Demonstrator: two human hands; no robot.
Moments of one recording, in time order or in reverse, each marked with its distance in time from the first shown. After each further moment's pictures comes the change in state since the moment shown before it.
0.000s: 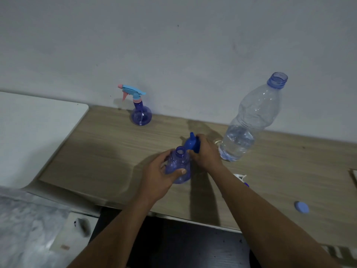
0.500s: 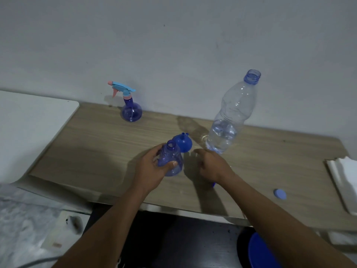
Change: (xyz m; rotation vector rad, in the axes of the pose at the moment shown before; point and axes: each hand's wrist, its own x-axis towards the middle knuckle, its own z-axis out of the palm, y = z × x) left_hand -0.014 0.016 0.013 -0.014 -0.002 -0.022; right_hand -0.068 0.039 -0.050 -0.341 -0.173 -0.163
